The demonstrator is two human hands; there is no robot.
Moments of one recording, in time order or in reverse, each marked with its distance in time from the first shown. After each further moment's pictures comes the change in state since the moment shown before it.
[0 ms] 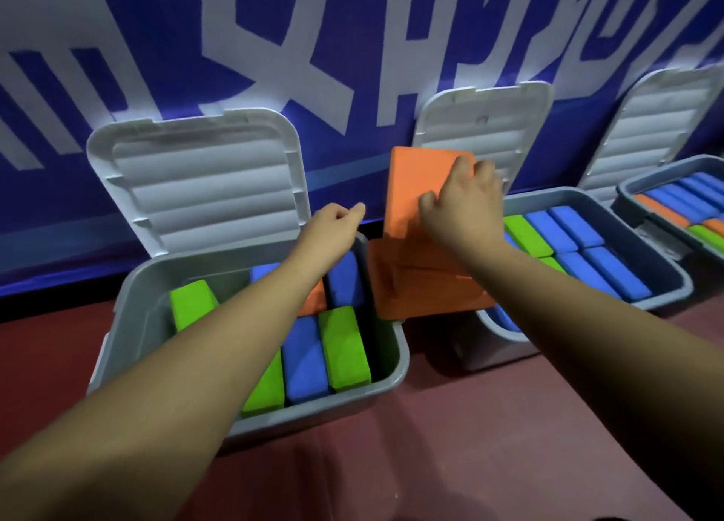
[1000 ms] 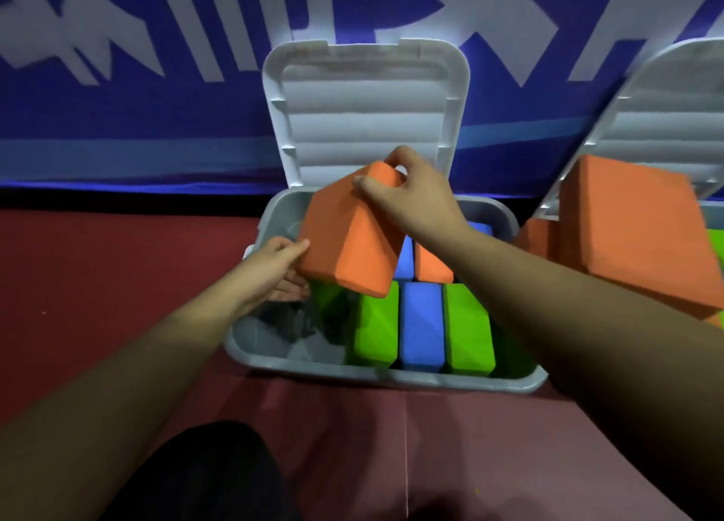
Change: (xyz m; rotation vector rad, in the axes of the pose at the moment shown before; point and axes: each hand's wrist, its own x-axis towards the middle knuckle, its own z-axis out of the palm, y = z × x) left_hand -0.075 -0.205 -0.194 -0.228 0.101 -0.478; right_hand -0.080 -0.205 0.087 0.650 -0.577 -0.245
